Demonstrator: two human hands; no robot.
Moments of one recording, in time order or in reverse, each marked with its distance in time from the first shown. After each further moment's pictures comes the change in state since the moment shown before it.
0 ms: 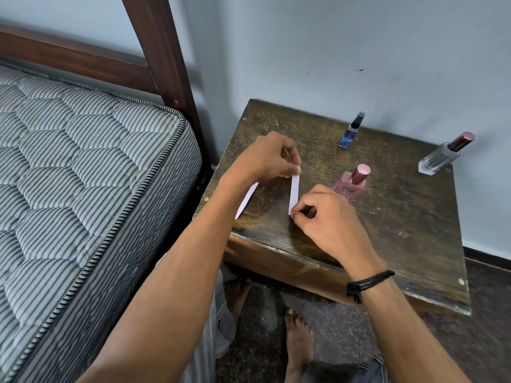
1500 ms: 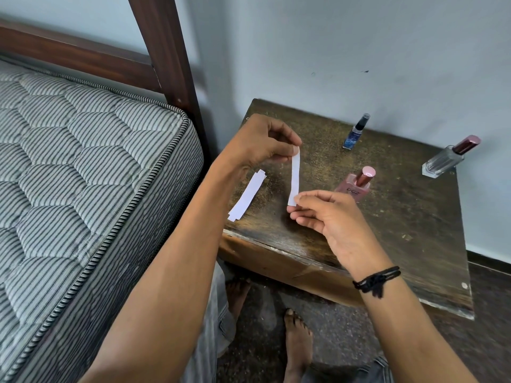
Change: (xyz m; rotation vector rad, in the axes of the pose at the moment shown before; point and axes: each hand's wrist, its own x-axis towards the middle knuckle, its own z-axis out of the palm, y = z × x) left_hand -0.011 0.006 -0.025 -0.540 0.055 -0.056; right_hand 0.003 -0.021 -0.010 1.055 -0.053 0.531
